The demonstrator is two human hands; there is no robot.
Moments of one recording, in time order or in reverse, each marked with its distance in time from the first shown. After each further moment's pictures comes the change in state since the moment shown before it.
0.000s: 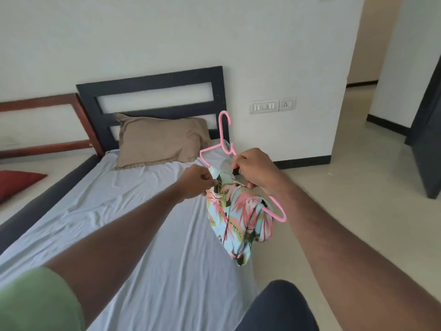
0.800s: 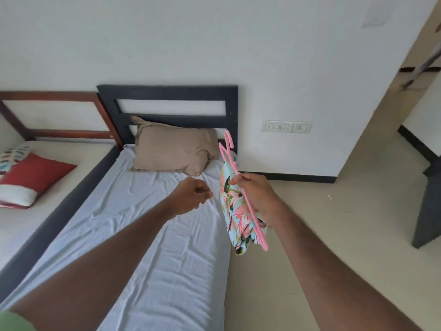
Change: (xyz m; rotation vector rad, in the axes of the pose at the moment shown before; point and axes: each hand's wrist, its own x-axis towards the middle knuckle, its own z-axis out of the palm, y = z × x) left_hand 0.100 0.231 -0.182 -0.130 -0.068 -0.239; right_hand 0.147 -0.168 -0.211 0.321 -0.220 0.284
